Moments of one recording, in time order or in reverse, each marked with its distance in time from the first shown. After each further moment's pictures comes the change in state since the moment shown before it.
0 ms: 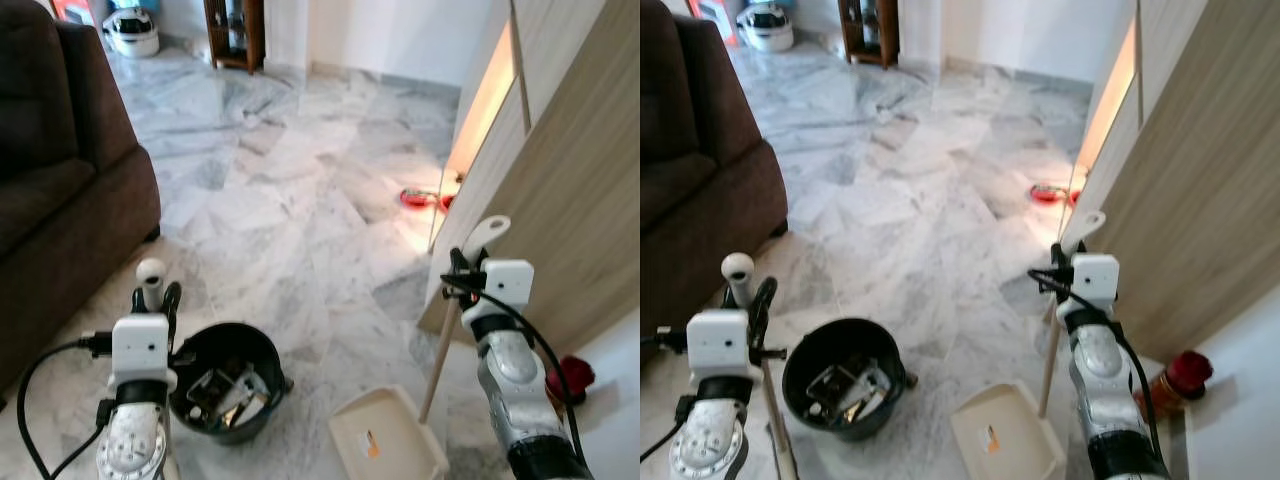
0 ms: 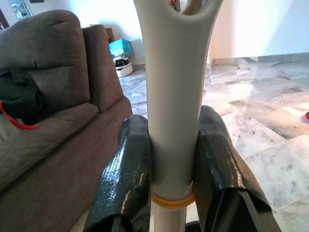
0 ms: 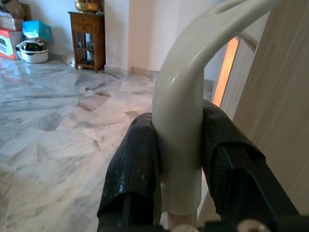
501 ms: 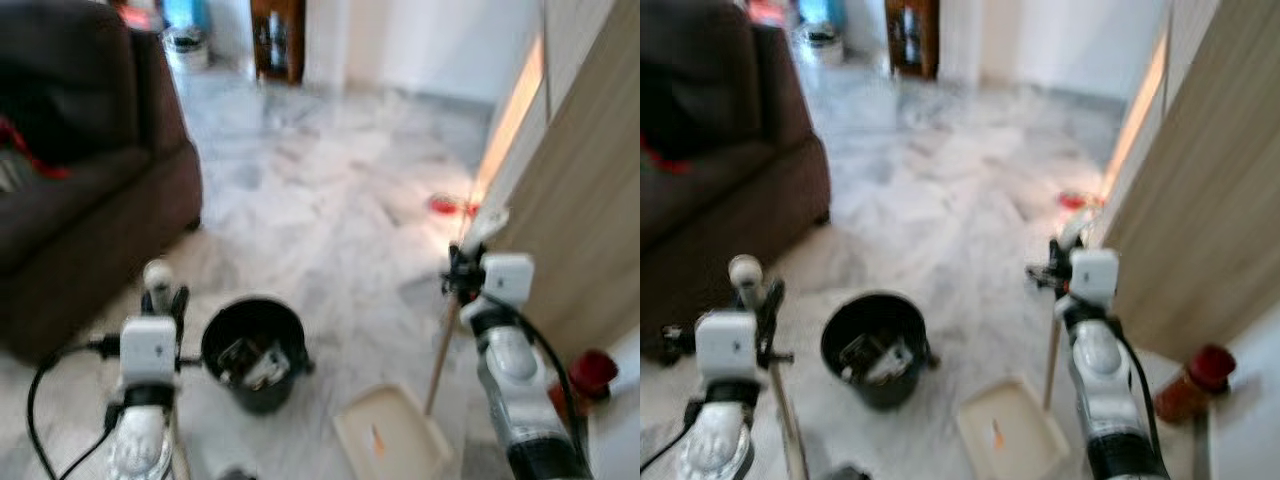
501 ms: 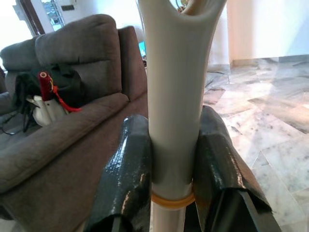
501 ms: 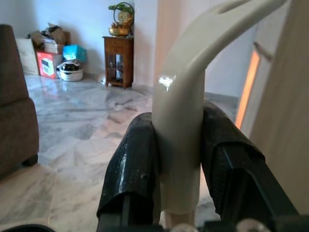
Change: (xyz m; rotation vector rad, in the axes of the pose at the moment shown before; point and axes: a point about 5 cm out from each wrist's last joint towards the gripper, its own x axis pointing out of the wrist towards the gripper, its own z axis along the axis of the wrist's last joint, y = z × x) left arm 0.000 -0.007 -0.003 0.004 0.007 -0.030; right arm 0.001 0.004 0.008 0.013 -0.036 0.008
